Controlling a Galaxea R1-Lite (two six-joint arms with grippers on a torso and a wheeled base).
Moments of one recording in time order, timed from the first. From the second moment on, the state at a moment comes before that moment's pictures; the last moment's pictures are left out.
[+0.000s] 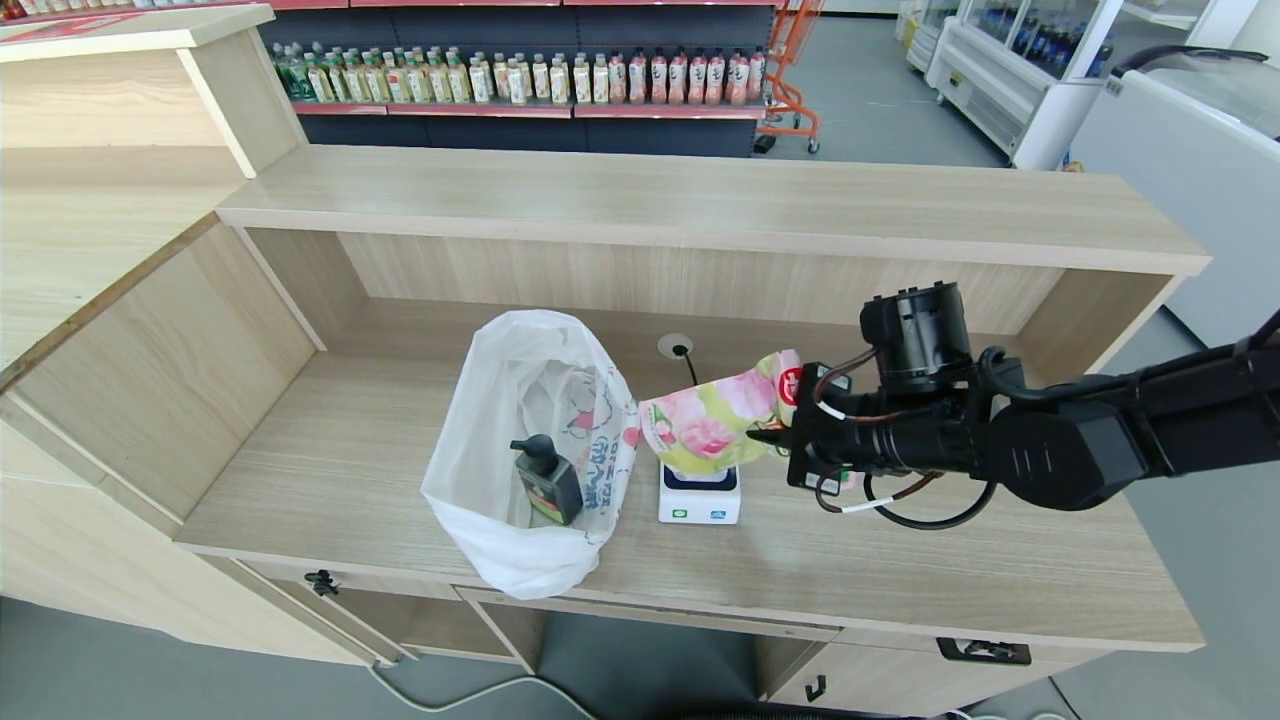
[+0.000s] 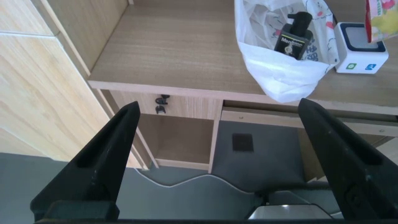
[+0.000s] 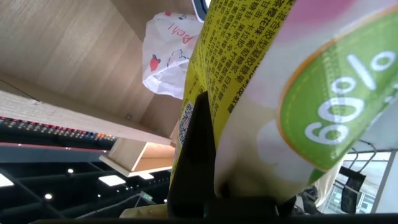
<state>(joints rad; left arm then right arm) 0.00 0.00 0.00 0.00 -0.02 0.00 0.49 1.92 -1.12 -0.32 0.15 2.08</state>
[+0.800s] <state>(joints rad) 0.00 0.00 0.00 0.00 -0.02 0.00 0.50 1.91 -1.12 -0.31 0.16 2.08</state>
